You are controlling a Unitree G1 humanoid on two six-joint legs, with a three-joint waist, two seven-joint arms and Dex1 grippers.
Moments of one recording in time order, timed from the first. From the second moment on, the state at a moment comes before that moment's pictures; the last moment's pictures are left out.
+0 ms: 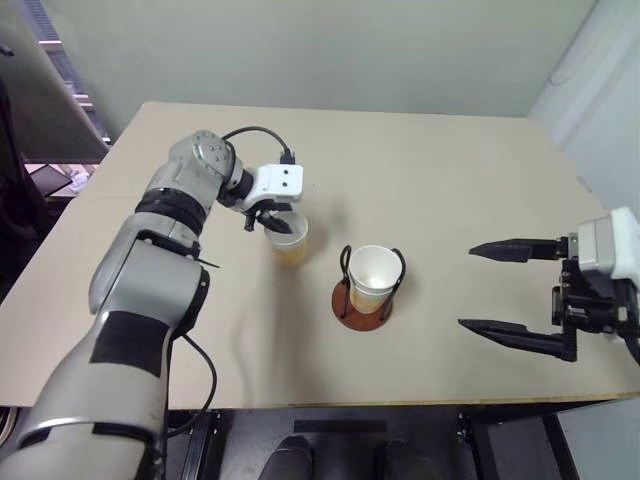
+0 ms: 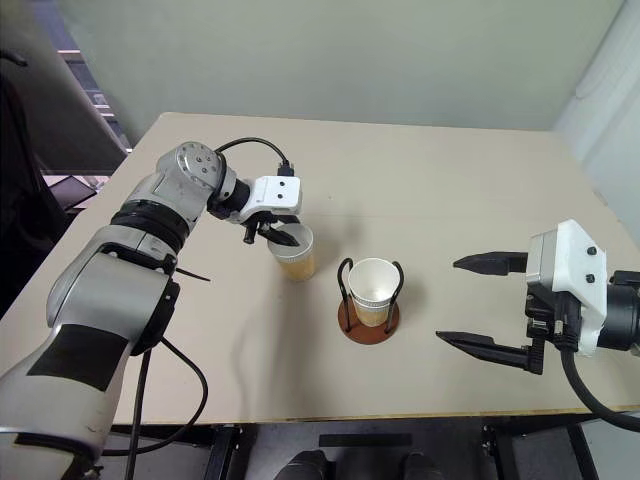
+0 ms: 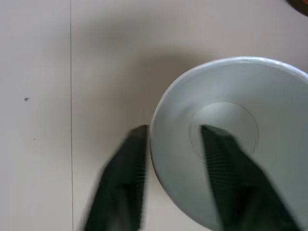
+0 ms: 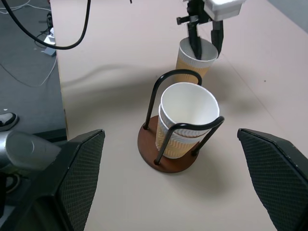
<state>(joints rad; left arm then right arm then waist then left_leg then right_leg) -1.45 0.53 -0.44 1.32 0.32 -0.26 -1.31 -0.07 -1.15 -0.58 -0.76 0.98 0.77 0.96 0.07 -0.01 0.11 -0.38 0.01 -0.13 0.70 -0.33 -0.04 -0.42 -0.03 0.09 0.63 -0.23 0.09</state>
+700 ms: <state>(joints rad) -1.68 0.47 -0.18 1.13 -0.15 -0.11 -1.58 -0.07 -1.15 -0.53 -0.67 0.86 0.69 1.01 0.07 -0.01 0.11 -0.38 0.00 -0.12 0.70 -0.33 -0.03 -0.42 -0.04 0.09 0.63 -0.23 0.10</state>
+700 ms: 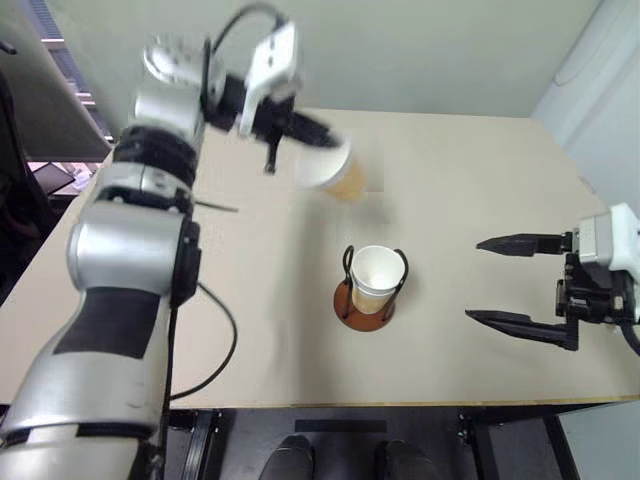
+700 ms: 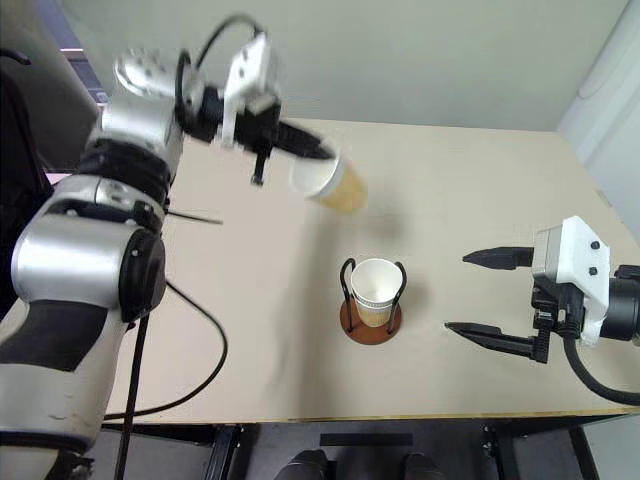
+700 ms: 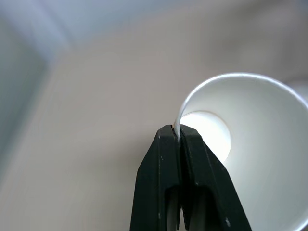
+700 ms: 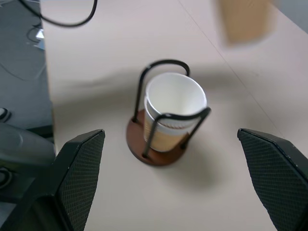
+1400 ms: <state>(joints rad) -1.60 0.59 -0.94 0.77 -0.62 -0.19 -1.58 0.03 -1.12 -0.66 -0.77 0.87 0.75 0.98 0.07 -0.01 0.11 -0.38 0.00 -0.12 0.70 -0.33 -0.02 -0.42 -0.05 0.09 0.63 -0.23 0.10</state>
